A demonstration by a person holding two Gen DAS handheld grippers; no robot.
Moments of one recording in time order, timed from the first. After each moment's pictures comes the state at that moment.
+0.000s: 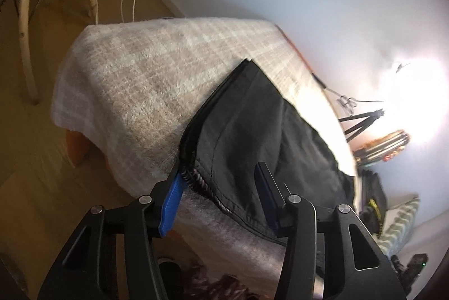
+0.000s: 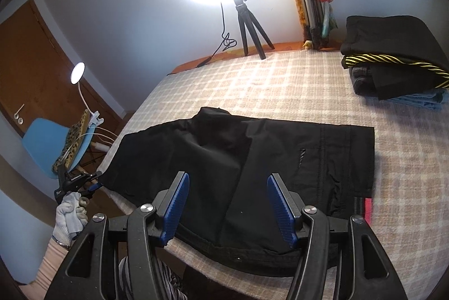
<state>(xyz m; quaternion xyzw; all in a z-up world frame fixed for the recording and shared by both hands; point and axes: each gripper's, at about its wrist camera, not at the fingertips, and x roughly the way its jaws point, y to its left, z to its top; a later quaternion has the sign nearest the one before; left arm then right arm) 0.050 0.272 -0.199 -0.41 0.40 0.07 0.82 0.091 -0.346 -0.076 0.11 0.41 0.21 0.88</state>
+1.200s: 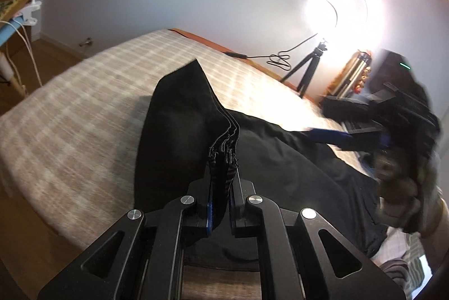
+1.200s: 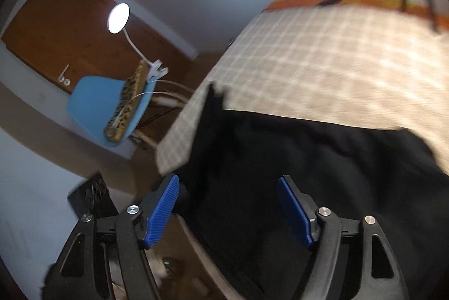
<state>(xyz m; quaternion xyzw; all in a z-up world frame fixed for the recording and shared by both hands) 0.095 0.134 -0.151 -0.22 0.35 -0.06 0.91 0.235 -0.081 -0.128 0.12 0.53 0.43 0.72</state>
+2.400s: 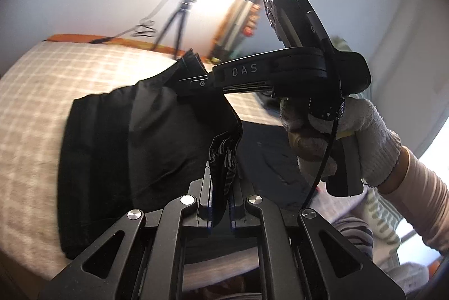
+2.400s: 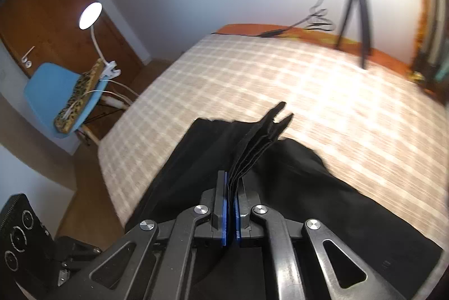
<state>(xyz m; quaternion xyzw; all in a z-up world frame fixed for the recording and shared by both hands) 0.097 -0.041 -0.096 -0.13 0.38 -0.29 0.87 0.218 -0.187 -0.086 0.00 0.48 0.31 0.82</state>
